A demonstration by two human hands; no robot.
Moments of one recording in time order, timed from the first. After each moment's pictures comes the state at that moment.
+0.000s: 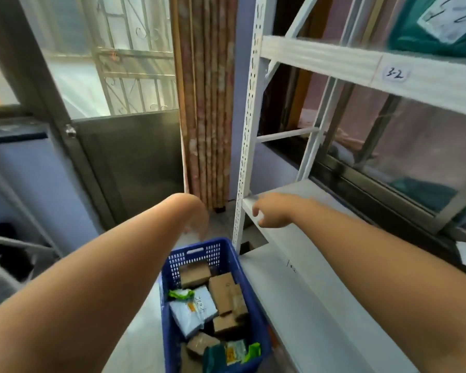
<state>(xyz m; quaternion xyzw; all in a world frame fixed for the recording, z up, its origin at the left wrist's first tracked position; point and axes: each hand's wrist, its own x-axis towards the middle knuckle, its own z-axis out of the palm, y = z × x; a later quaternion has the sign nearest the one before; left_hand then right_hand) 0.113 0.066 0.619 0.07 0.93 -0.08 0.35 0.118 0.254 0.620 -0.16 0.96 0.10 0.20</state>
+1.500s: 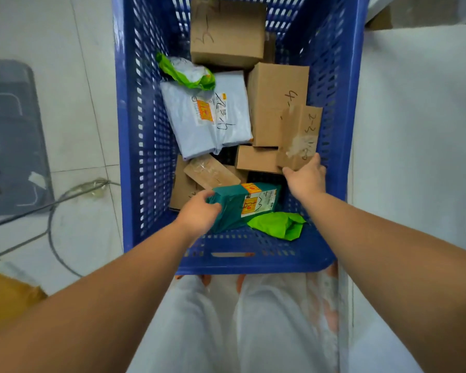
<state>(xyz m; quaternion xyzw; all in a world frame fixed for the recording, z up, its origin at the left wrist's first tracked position) 0.120 0.060 -0.093 -0.41 0.63 0.48 0.45 0.018 0.250 -0.125 0.28 0.87 -0.19 0.35</state>
